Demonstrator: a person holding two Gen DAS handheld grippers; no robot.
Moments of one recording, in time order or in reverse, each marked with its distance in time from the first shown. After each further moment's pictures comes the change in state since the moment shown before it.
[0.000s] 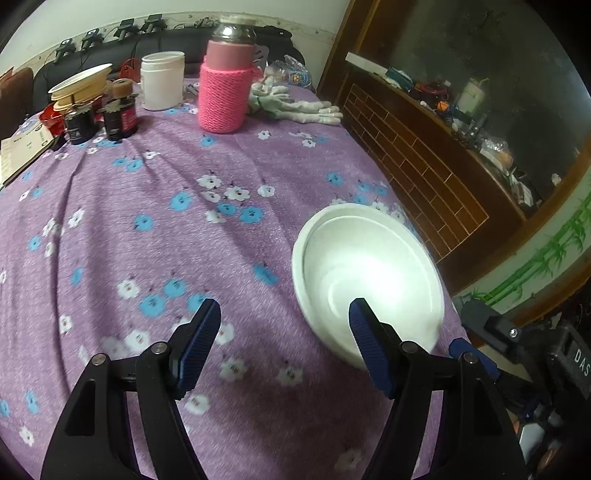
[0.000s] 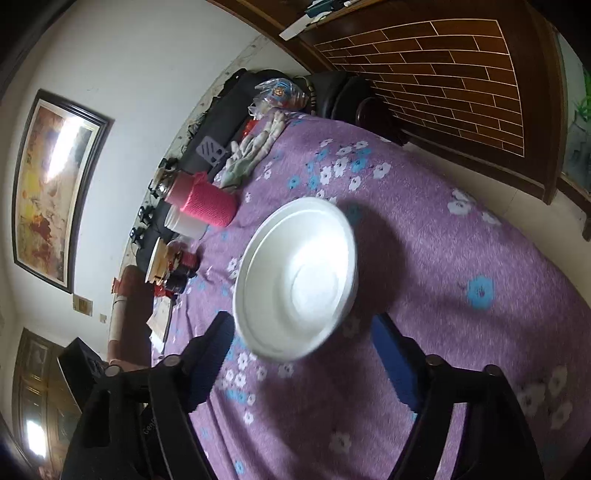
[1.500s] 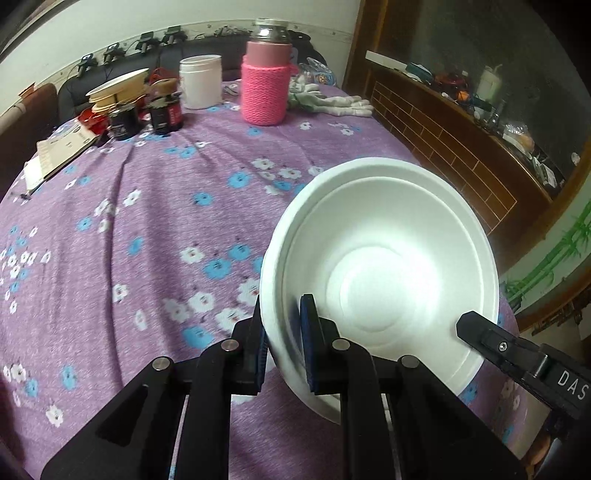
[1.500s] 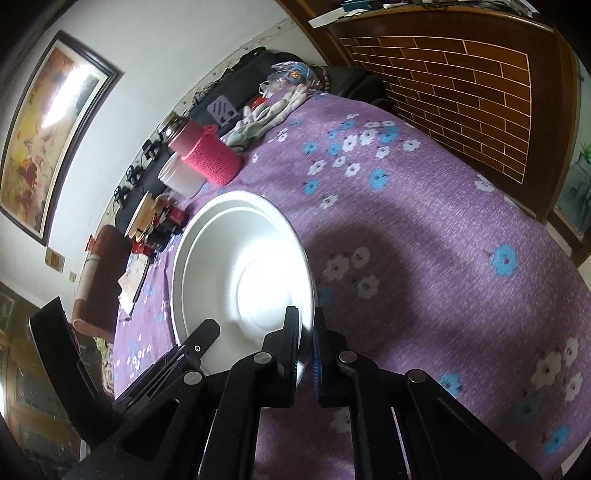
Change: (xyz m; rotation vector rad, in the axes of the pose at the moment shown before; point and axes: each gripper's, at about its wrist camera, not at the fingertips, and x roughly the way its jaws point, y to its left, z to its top) left arm -0.026 0.029 -0.041 0.029 -0.033 0.147; right arm 0.014 0.043 -0.056 -0.183 0.034 -0.108
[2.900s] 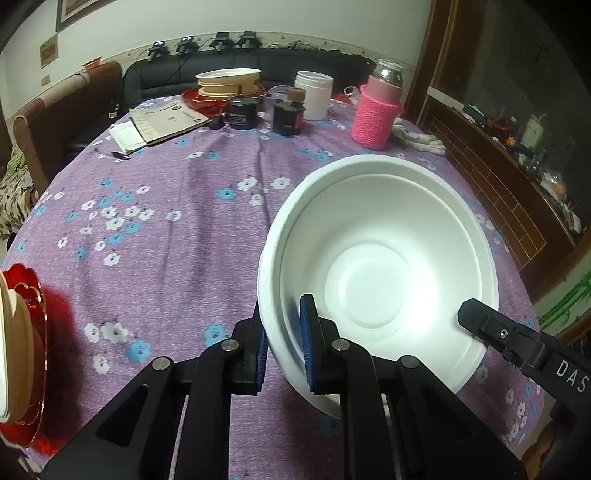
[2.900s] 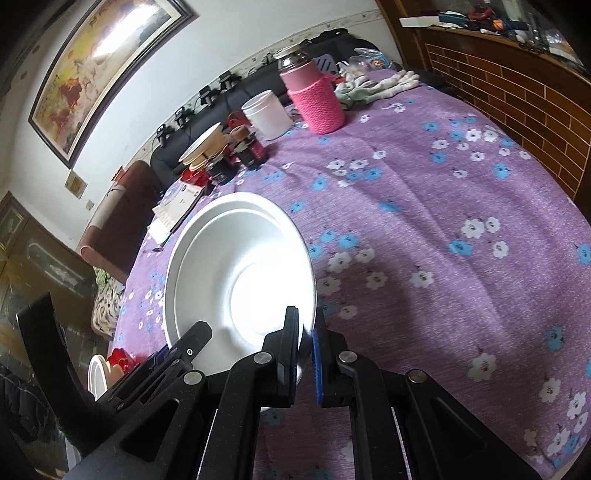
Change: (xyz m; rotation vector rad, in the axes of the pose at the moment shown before) left arm -0.062 0.117 -0.040 -0.156 -0.072 0.127; right arm 0.018 0.123 -0.067 -0.260 0.064 0.058
